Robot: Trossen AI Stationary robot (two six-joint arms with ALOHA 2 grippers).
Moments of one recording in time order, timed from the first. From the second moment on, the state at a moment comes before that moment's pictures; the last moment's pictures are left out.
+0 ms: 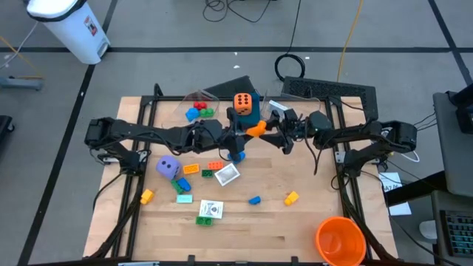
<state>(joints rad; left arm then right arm) 0.01 1.59 1.21 0.20 -0.34 0.85 -0.33 1.38 0.52 1.20 -0.47 0.53</state>
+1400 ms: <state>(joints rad) 0.03 1.58 1.42 -0.27 -0.23 0.53 -0.34 1.38 0.52 0.99 -0.45 0.15</state>
